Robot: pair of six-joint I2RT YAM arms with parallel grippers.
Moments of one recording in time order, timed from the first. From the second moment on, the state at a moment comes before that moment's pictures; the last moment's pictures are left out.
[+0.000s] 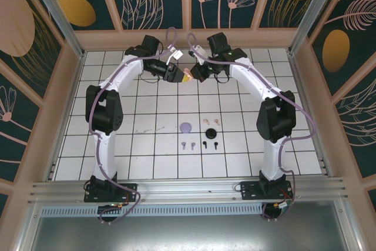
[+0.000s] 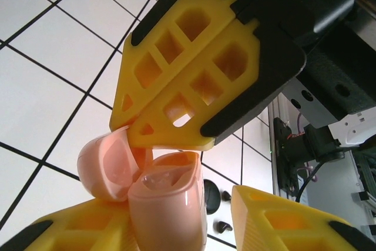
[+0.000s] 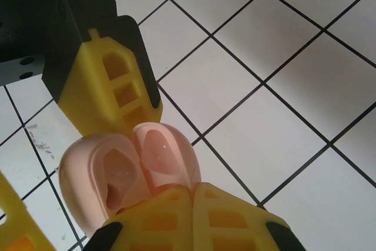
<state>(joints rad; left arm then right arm) -0.32 2.17 1.96 -0.90 1.14 0.31 0.47 1.98 1.83 -0.75 -0.48 -0.25</state>
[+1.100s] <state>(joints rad) -0.32 2.08 1.68 -0.59 1.16 0.17 0.41 1.81 1.68 -0.68 -0.44 -0.12</state>
